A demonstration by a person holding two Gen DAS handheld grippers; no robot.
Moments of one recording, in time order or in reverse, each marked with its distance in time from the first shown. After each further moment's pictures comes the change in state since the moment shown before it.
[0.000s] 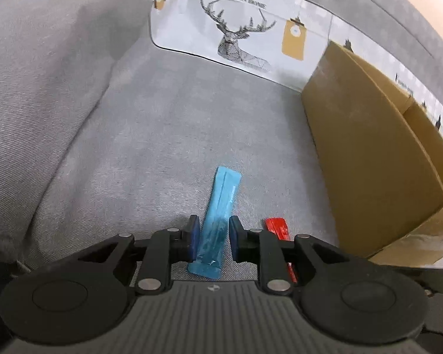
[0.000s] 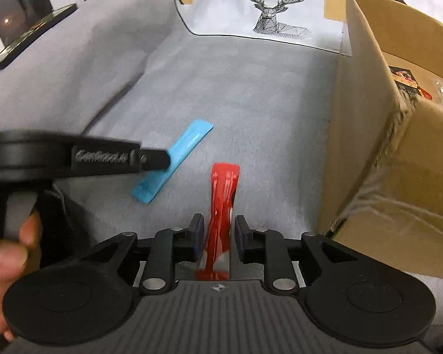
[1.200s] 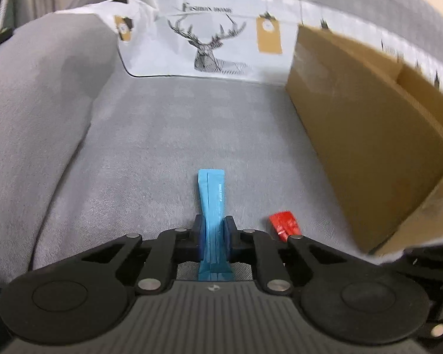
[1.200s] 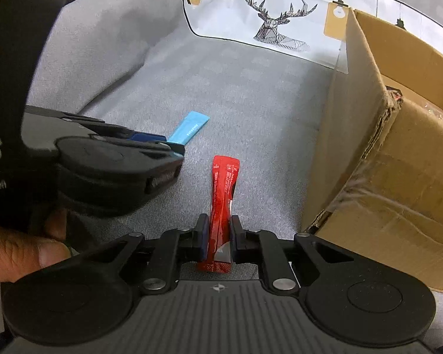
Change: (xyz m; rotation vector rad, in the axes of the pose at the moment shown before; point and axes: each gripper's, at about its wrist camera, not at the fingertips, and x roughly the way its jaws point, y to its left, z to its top) left arm 0.009 -0.029 -0.008 0.174 -0.092 0.074; right arm -0.005 0.011 -0.012 -0.084 -0.032 -0.098
